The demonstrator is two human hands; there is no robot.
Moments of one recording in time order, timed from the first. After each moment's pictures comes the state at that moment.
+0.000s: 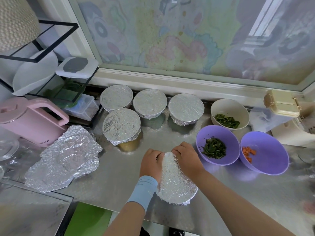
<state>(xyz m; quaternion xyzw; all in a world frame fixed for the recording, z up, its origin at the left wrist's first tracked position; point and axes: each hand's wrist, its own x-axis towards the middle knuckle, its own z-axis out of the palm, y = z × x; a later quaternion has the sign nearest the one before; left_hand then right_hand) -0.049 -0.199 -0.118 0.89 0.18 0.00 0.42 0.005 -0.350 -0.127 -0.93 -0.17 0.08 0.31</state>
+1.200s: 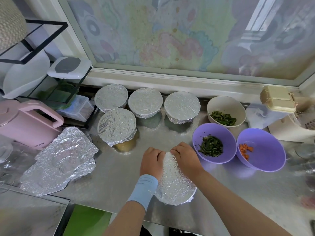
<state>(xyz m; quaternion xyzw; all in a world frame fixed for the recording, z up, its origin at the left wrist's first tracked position) -0.040 -0.213 -0.119 0.89 0.18 0.00 0.41 0.006 -0.359 -0.130 -0.91 -0.13 0.10 0.38</state>
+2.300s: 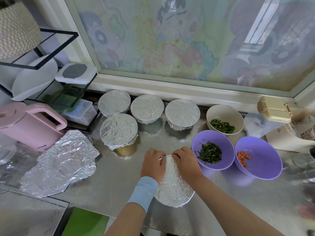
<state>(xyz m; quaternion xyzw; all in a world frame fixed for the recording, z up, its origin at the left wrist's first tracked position) -0.038 -0.213 -0.111 0.92 0.12 0.01 0.38 0.002 -0.359 -0.118 -0.94 -0.16 0.03 0.29</state>
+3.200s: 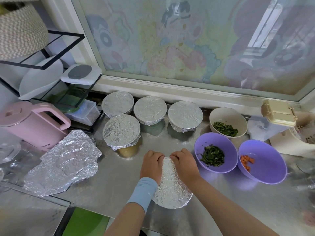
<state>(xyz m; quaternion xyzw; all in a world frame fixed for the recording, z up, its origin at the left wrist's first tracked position) -0.036 -0.202 -0.122 0.91 0.14 0.02 0.39 0.004 -0.343 -0.120 -0.92 -0.09 0.09 0.37</state>
